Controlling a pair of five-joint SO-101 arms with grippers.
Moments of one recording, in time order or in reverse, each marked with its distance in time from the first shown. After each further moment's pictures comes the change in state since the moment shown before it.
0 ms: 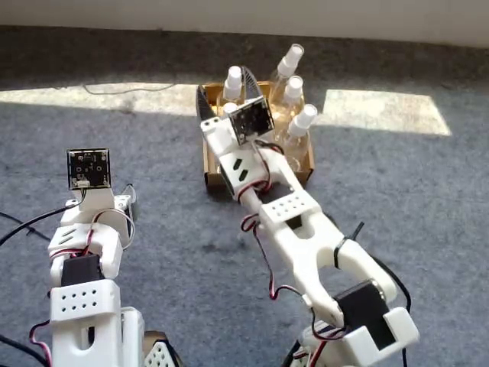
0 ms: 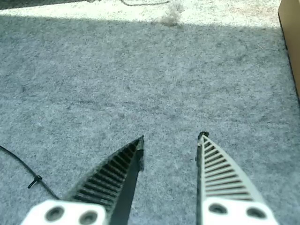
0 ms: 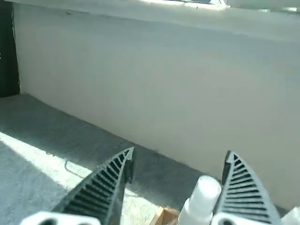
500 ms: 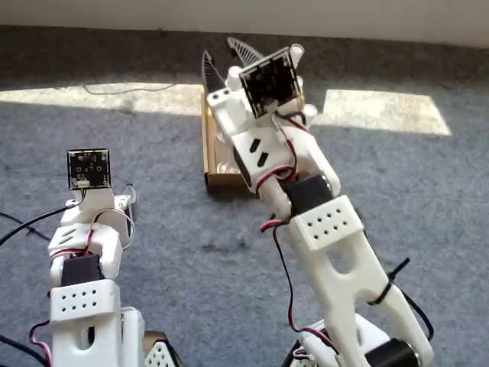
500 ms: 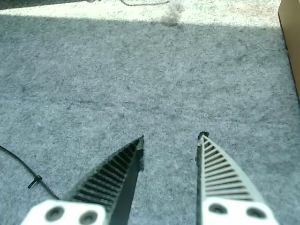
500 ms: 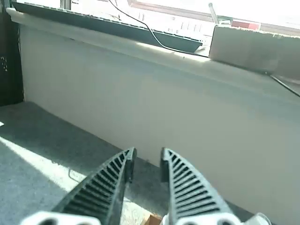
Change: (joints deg) left arm 0.0 0.0 0.0 0.0 0.0; right arm 1.0 -25.1 -7.5 36.5 1.8
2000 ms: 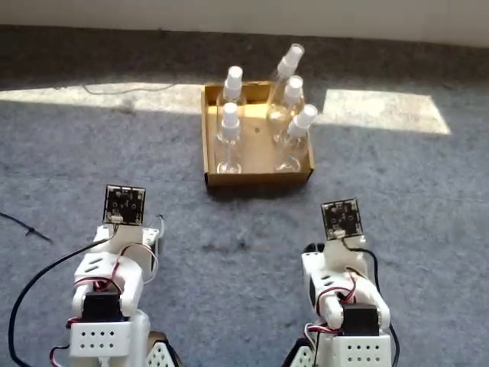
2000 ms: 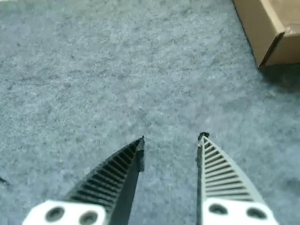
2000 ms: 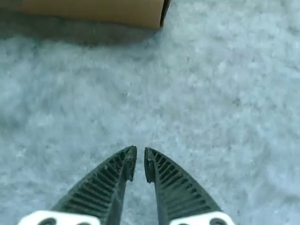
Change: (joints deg) left arm 9.5 -31.4 19.3 15.6 0.0; right arm 25.4 -73.1 66.5 59.3 0.3
